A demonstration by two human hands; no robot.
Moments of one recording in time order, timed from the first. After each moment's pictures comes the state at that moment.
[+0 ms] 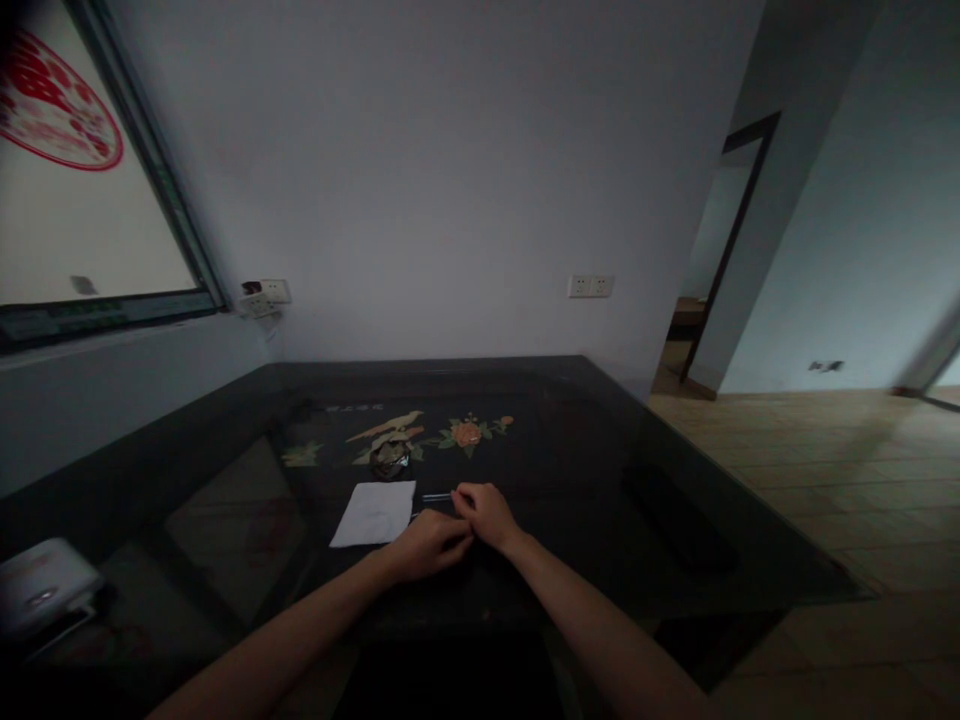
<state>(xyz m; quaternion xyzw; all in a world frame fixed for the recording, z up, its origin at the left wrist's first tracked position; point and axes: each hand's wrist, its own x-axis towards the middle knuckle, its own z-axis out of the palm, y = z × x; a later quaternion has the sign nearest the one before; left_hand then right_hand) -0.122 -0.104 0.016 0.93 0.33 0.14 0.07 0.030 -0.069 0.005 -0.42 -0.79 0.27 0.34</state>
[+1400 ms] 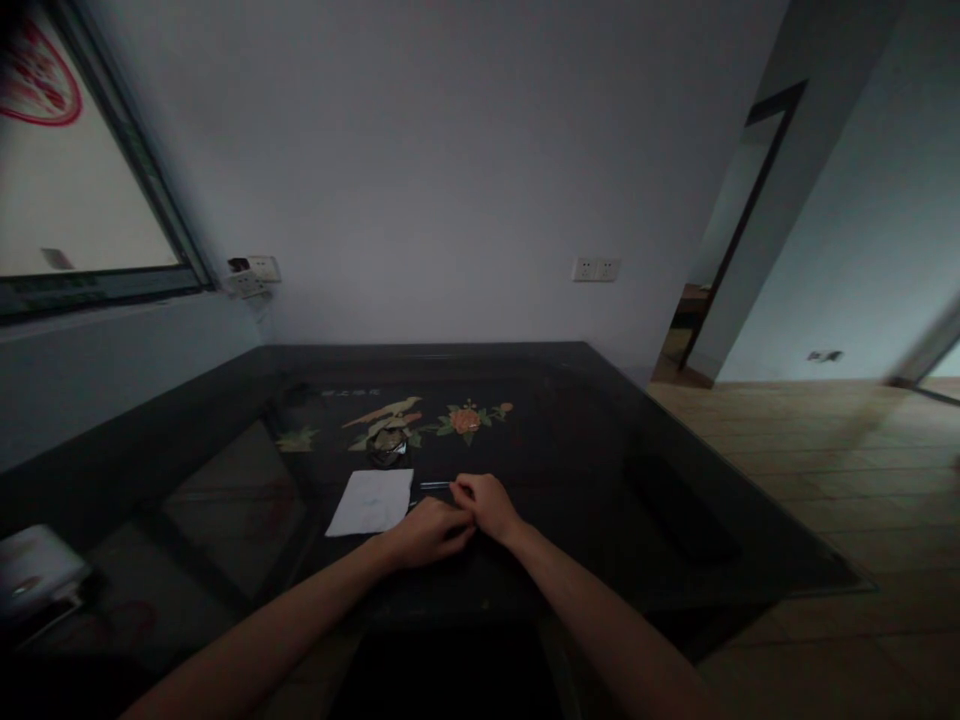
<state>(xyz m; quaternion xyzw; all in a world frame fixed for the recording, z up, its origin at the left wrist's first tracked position) -0.121 -0.098 0.015 0.94 0.33 0.10 0.06 0.032 -0.067 0.005 -0.42 -0.80 0.29 0.32</state>
